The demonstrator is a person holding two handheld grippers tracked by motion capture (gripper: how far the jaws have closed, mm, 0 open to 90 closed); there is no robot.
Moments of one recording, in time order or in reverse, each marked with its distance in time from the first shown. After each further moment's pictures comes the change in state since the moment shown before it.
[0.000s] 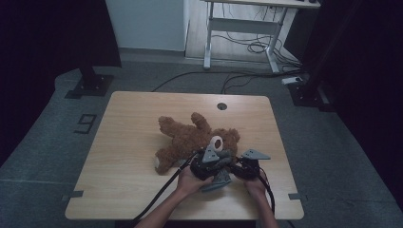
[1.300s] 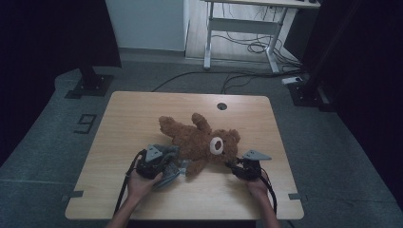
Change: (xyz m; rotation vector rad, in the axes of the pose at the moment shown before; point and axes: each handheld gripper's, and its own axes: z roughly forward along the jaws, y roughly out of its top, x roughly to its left) left arm 0.087 -0.086 -0.118 0.020 0.320 -0.202; right arm -0.003 -0.002 -0.003 0.017 0.013 -0.025
